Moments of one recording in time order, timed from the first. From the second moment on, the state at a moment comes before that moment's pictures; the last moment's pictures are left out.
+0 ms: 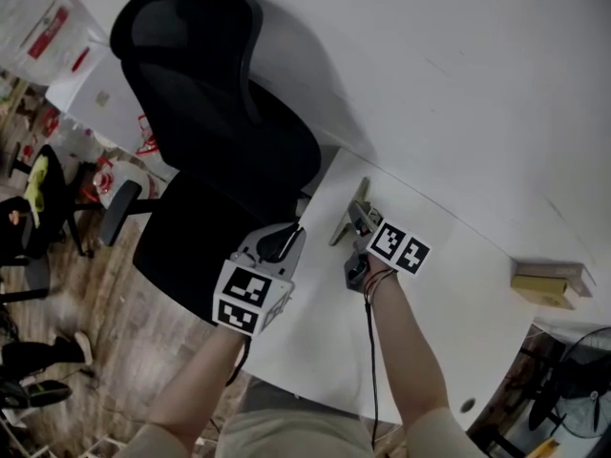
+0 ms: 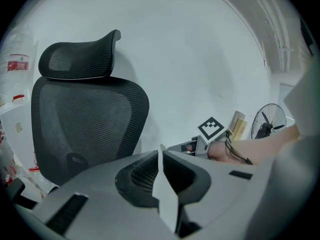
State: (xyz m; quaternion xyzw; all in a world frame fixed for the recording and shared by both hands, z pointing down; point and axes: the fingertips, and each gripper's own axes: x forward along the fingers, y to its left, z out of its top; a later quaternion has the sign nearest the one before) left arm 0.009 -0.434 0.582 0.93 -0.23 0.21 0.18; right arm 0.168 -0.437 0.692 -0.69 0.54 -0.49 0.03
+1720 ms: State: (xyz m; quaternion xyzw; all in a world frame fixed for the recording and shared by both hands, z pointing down) left arm -0.037 -0.330 0.391 0.96 -0.25 0.12 0.08; right arm 0.096 -0.290 0.374 -0.64 0.75 -0.18 0.01
